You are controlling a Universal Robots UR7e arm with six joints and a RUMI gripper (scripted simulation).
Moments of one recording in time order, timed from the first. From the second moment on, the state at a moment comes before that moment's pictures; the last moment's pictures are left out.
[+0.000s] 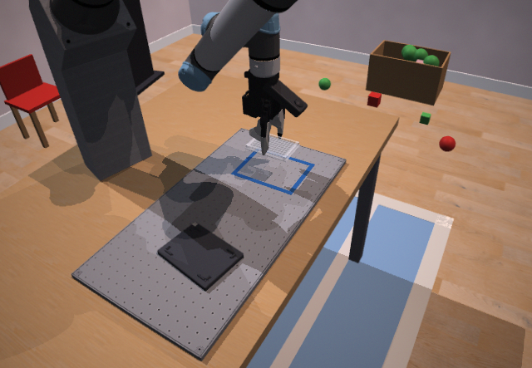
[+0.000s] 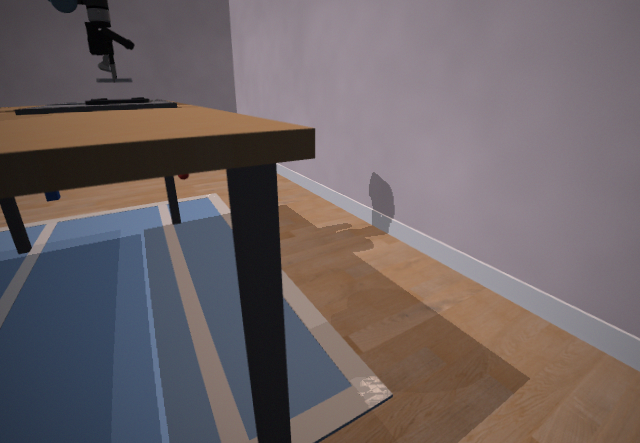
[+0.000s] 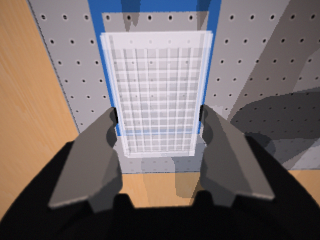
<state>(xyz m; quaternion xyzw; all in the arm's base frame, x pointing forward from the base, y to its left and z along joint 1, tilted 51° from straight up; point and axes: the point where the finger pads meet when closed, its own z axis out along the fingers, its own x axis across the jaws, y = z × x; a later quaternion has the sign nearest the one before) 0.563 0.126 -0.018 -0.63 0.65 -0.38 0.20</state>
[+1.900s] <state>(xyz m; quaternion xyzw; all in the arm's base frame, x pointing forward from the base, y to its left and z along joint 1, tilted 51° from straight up) 0.541 -0.025 0.025 -0.57 0.70 -0.36 0.23</state>
